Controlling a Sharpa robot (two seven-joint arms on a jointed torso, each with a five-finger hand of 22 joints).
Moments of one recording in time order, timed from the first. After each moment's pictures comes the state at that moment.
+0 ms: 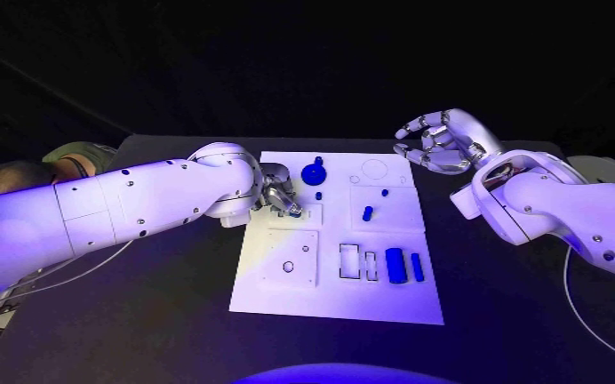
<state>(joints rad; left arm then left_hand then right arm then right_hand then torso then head) 1.25 -0.72 -0.07 1.44 -1.10 0.13 -0.52 1.08 -0.21 0.72 0.18 0.50 0.88 0.06 0.73 0.81 1.32 -0.04 1.00 0.91 1.47 -0.09 1.53 1.31 0.08 1.42 0.02 1.42 1.24 1.31 -0.90 -0.14 1.59 -0.88 -0.58 0.09 1.35 -0.21 0.36 0.27 0.38 0.84 0.16 0.34 0.37 1.31 0.08 1.31 1.29 1.47 0.01 1.54 1.31 0.03 1.47 0.12 1.41 1.31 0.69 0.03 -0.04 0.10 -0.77</state>
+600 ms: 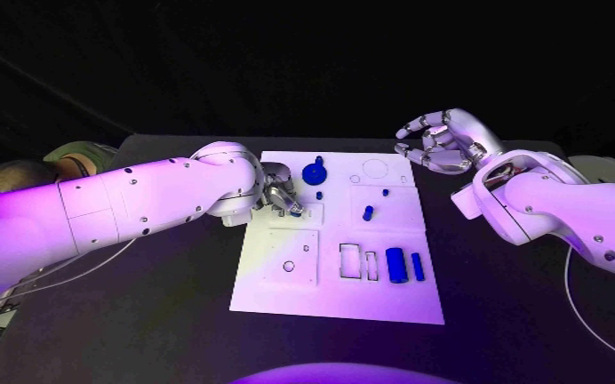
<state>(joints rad) 1.25 -0.71 -0.07 1.43 -1.09 0.13 -0.52 1.05 -0.19 0.72 0.19 0.51 0.89 0.06 0.75 0.82 1.33 -0.04 1.01 0.91 1.46 -0.09 1.54 1.31 0.08 1.43 0.02 1.42 1.24 1.31 -0.90 -0.14 1.59 -0.88 -0.58 0.09 1.35 -0.21 0.37 0.27 0.38 0.84 0.16 0.34 0.37 1.31 0.08 1.31 1.29 1.46 0.01 1.54 1.31 0.03 1.47 0.12 1.41 1.31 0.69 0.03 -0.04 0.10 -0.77</state>
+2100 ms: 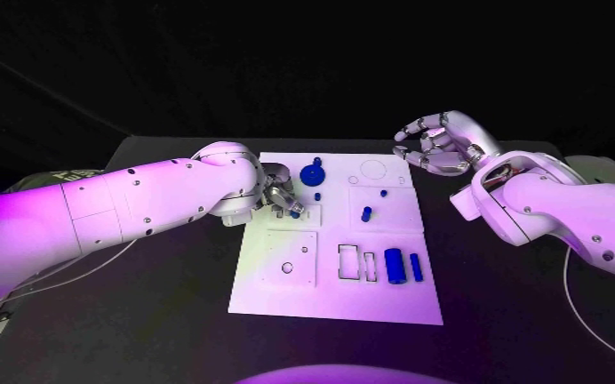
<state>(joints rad) 1.25 -0.69 -0.07 1.41 -1.10 0.15 -0.53 0.99 -0.17 0.67 0.14 0.48 0.92 0.04 0.75 0.85 1.35 -0.05 0.99 0.86 1.46 -0.11 1.56 1.31 0.08 1.44 0.01 1.42 1.25 1.30 -0.91 -0.14 1.59 -0.88 -0.57 0.09 1.35 -0.21 0.37 0.27 0.38 0.84 0.16 0.34 0.37 1.31 0.08 1.31 1.29 1.46 0.01 1.54 1.31 0.03 1.47 0.12 1.41 1.31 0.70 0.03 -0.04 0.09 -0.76</state>
